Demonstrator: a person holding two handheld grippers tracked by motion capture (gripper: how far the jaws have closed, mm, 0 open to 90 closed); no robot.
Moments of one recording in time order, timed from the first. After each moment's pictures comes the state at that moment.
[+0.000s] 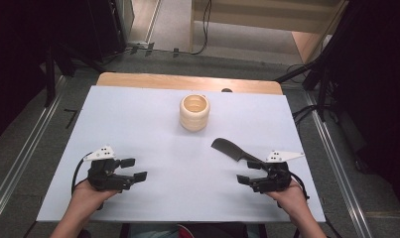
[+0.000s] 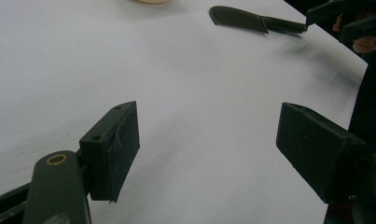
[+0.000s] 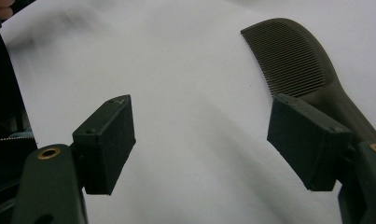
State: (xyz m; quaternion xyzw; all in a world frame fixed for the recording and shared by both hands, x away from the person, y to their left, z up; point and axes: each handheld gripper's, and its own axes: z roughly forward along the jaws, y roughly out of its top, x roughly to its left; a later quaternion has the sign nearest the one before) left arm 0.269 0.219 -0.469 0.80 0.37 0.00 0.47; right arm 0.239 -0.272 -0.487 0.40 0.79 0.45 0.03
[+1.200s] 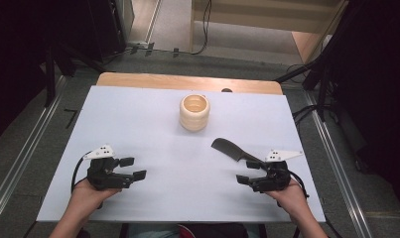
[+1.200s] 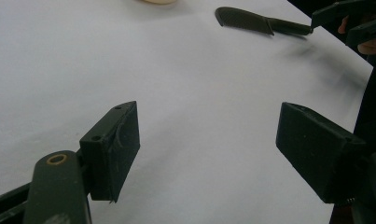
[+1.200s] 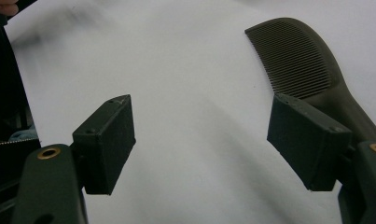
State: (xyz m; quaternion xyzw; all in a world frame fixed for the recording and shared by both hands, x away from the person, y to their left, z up) left arm 0.272 0.221 -0.469 0.80 0.38 0.00 0.47; right arm 0.241 -0.272 -0.487 0.40 0.80 0.45 0.03
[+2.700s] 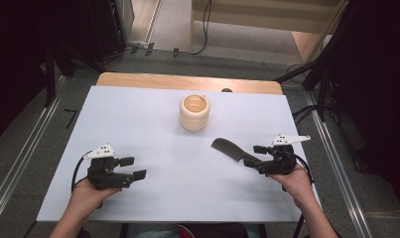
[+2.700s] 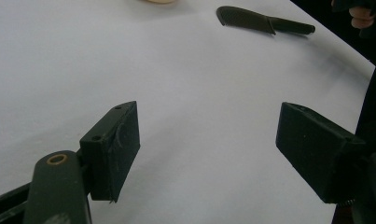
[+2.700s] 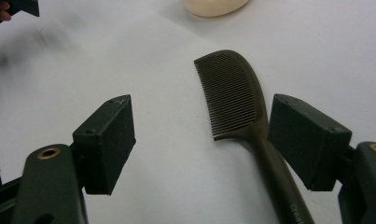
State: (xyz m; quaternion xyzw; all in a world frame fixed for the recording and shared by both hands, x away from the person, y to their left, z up) left arm 0.273 0.220 -0.469 0.80 0.38 0.01 0.47; right arm 0.278 -0.294 -0.472 0.41 0.79 0.45 0.05
